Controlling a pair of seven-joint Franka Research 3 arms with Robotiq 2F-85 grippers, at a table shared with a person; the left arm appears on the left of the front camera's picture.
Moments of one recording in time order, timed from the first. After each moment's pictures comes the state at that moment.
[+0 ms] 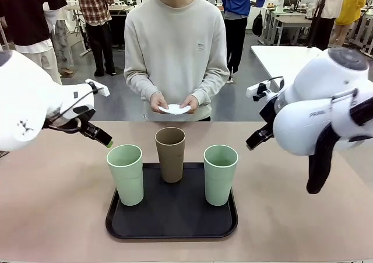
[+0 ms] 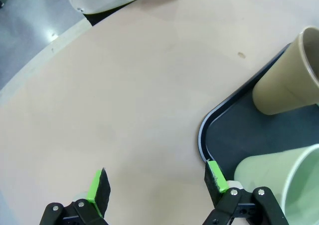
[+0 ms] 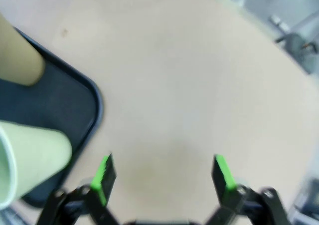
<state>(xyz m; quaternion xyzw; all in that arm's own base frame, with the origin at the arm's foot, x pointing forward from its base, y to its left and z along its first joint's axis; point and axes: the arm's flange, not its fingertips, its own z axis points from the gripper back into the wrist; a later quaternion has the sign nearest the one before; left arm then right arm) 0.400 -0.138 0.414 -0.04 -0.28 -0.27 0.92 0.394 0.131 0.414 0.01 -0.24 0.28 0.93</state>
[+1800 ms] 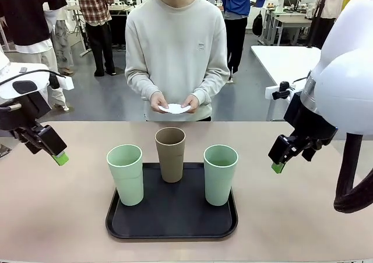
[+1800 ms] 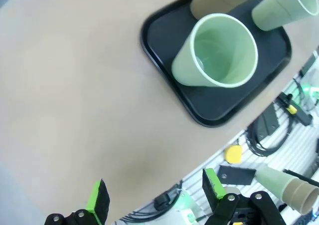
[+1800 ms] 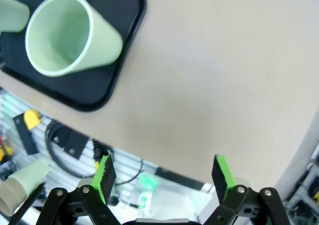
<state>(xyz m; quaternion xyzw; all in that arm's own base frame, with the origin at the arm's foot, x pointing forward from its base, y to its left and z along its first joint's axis) 0.291 -0.105 0.491 -0.07 -0.09 -0.26 0.96 0.279 0.137 0.477 0.03 -0.06 0.20 0.98</state>
